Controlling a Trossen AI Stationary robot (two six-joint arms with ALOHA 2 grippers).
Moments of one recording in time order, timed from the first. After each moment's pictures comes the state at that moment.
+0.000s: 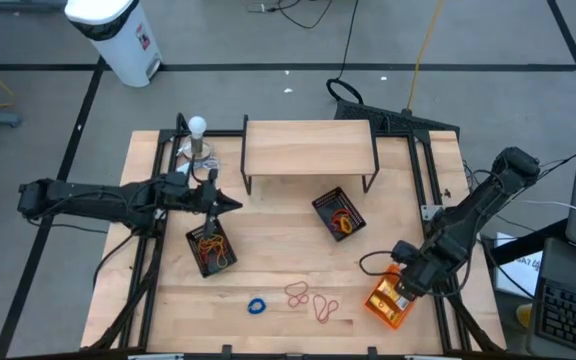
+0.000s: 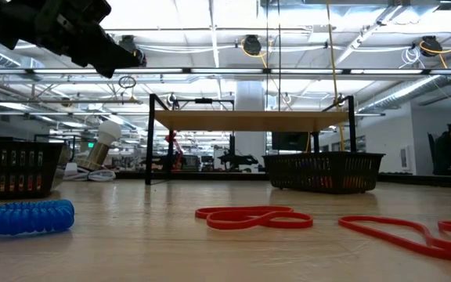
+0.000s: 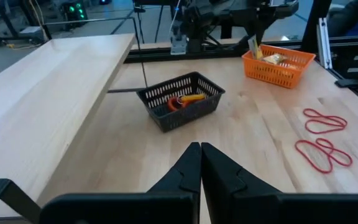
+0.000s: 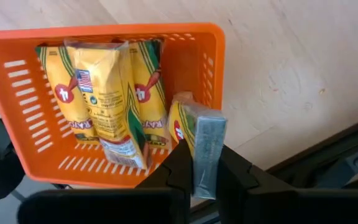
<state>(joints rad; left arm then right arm) 0.09 0.76 0.41 0.07 0.08 0.10 0.81 1.17 0.78 -1.00 -0.12 1.54</state>
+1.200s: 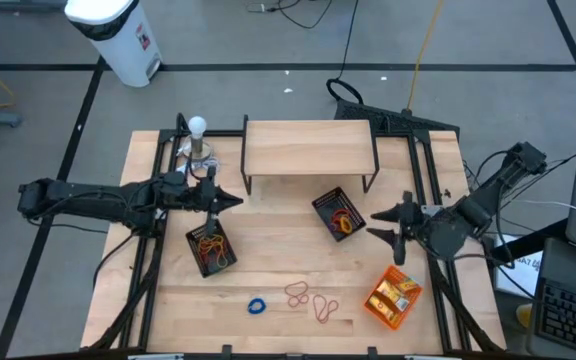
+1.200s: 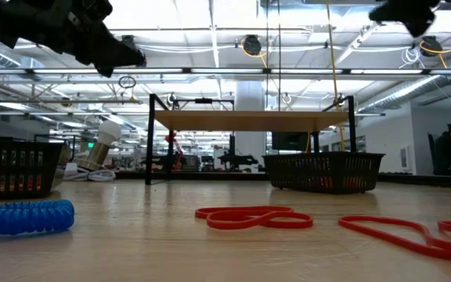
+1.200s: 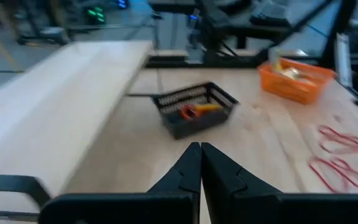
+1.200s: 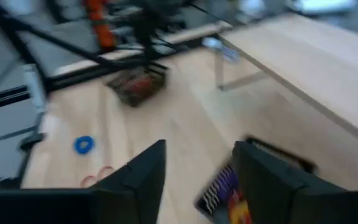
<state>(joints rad) 0.09 0.76 0.41 0.11 0.02 0.05 0.69 0.77 0.70 -0.46 0.82 0.62</state>
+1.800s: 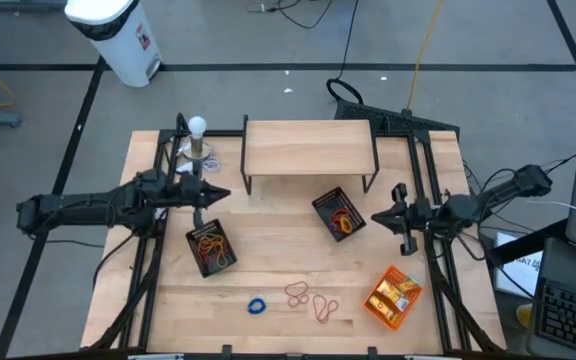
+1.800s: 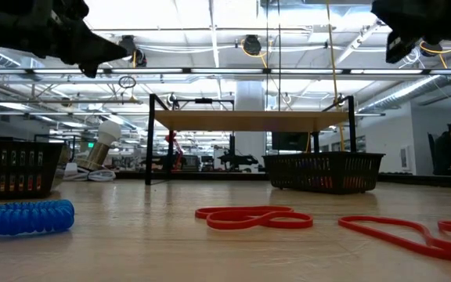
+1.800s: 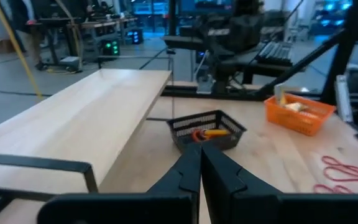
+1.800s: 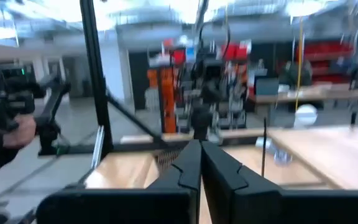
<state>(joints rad) 0.19 0.50 0.29 0.13 0.07 0.02 0.40 0.35 0.14 0.42 0.36 0.02</state>
